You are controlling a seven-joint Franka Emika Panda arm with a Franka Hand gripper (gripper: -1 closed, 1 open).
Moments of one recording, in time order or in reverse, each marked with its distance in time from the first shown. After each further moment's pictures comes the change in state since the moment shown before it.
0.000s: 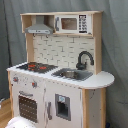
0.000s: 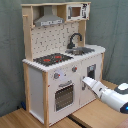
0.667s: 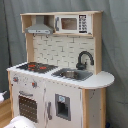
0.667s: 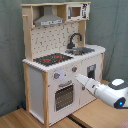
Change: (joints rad) arm -0.106 -0.001 -0.045 0.067 -0.057 0.071 -0.161
